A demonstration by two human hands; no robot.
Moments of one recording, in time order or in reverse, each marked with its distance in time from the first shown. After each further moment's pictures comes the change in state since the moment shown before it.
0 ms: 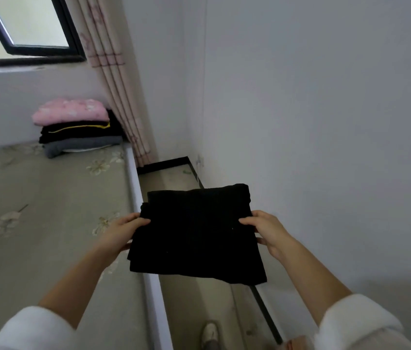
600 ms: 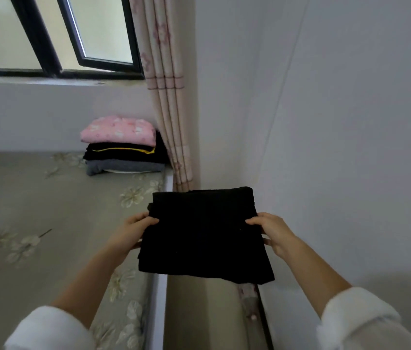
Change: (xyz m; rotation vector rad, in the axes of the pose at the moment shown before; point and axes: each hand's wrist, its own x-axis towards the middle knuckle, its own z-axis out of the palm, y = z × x) left_hand 0.252 0.124 -0.077 -0.130 0.256 -0.013; right_hand 0.336 -0.189 0.104 -0.101 -0.187 -0.021
